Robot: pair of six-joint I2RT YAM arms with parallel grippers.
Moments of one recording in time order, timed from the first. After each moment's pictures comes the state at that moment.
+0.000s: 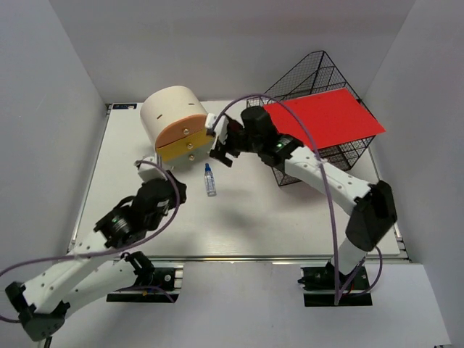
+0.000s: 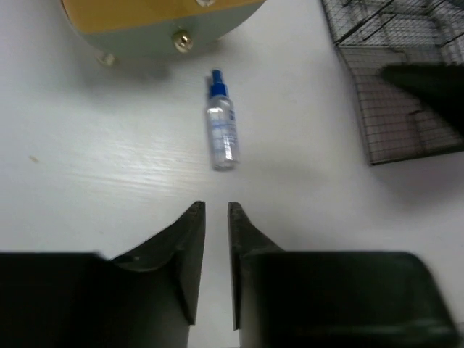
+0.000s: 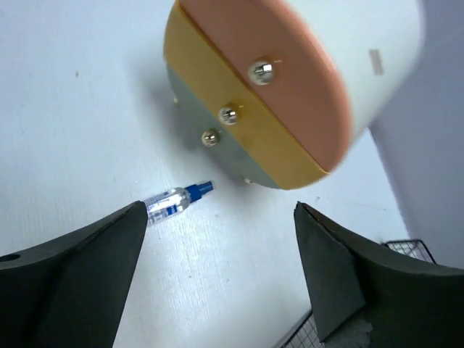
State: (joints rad) left arm -0.83 0.68 0.79 -0.62 -0.58 -0.77; right arm 0.80 1.68 1.49 -0.24 -0.35 -0.58
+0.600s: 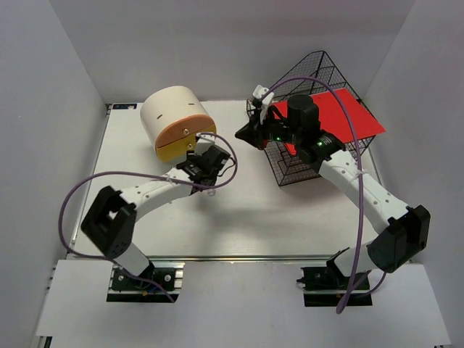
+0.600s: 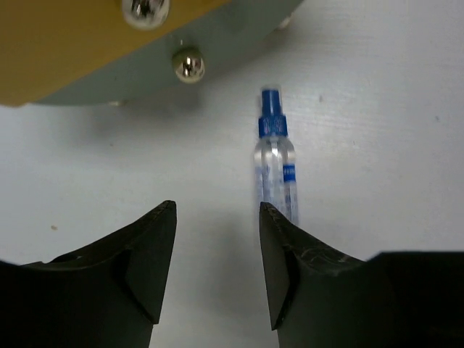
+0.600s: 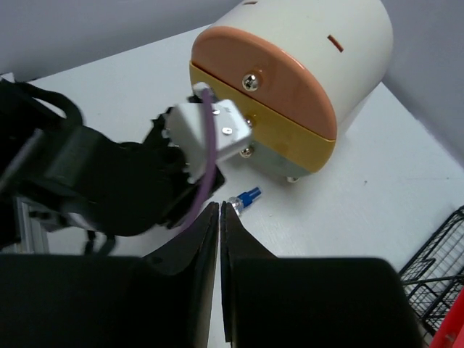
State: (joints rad) left arm -0.74 1.54 1.05 -0.43 -0.69 -0.54; right arm 0.60 1.43 1.39 -0.19 -0.57 -0.14
